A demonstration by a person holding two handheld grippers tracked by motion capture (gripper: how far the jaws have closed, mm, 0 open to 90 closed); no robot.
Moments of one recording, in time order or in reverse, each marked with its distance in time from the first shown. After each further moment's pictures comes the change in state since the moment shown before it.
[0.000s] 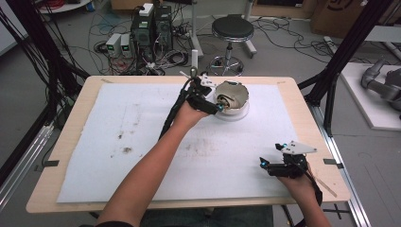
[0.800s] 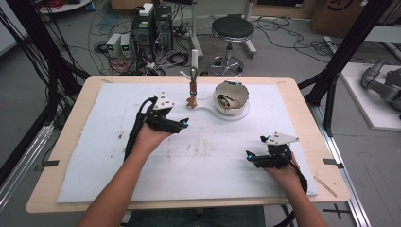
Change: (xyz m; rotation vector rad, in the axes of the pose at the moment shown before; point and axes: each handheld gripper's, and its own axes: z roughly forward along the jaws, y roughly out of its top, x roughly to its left) left arm 0.014 -0.096 -0.094 -0.084 0.091 -0.050; right arm 0.010 0.028 0.037 -0.014 0.065 -0.049
